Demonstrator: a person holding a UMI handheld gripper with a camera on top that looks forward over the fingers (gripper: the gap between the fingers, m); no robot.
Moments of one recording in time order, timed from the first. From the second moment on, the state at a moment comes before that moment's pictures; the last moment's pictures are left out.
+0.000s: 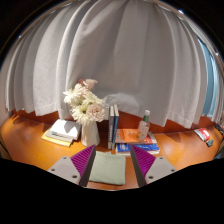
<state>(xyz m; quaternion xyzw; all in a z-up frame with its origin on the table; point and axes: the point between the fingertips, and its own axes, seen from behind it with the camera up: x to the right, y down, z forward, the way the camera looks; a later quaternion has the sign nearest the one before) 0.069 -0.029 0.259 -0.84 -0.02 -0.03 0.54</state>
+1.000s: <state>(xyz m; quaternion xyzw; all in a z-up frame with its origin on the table) -0.040 -0.229 0.238 -0.86 -0.01 -0.01 0.52</state>
